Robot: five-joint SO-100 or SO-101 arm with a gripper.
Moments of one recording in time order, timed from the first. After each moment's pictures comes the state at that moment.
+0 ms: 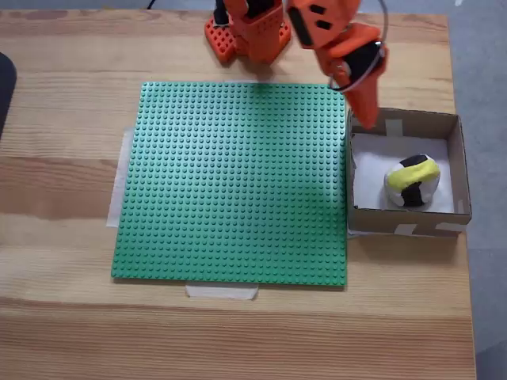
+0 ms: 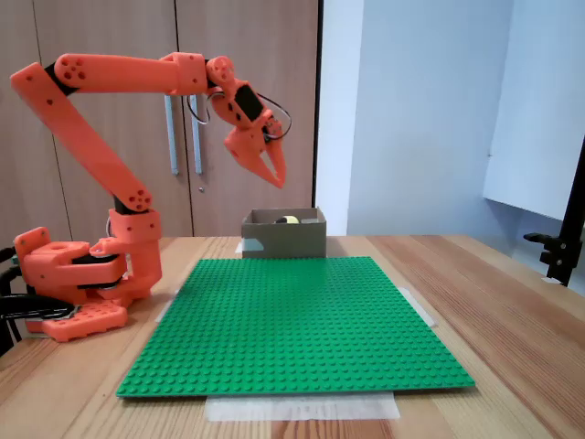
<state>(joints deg) -39.6 127.7 114.1 50.8 5.1</state>
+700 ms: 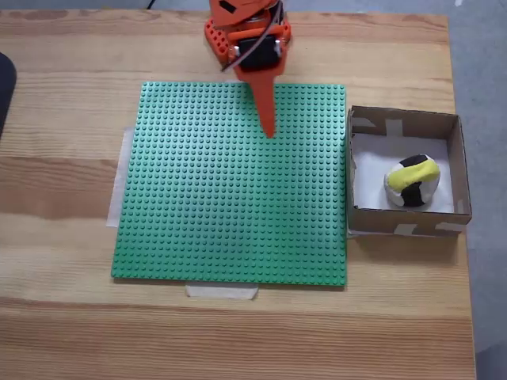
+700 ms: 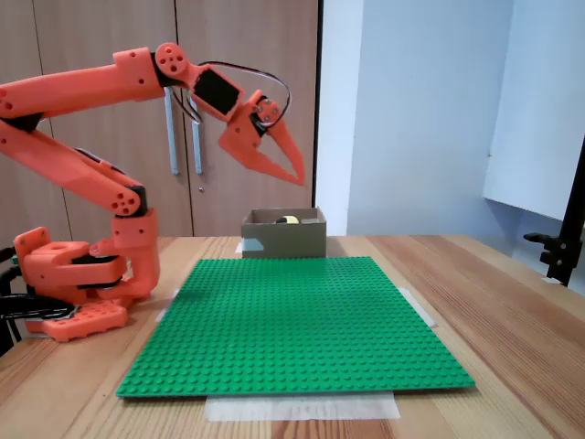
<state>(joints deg) -14.4 150.1 130.1 46.7 2.5</state>
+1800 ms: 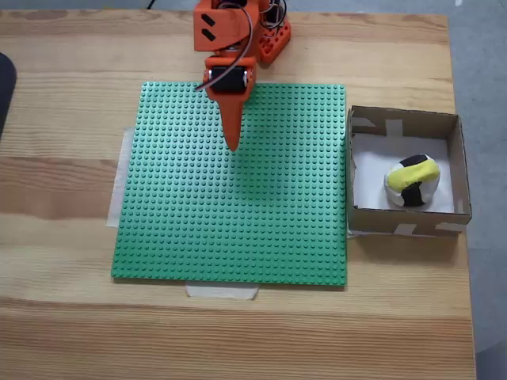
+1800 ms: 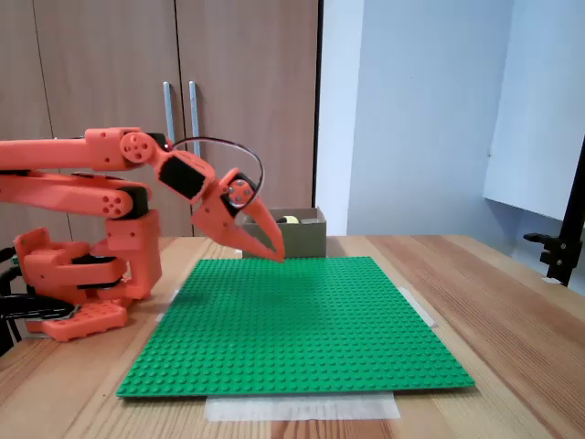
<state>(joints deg) -3.6 175.9 168.1 36.6 -0.5</state>
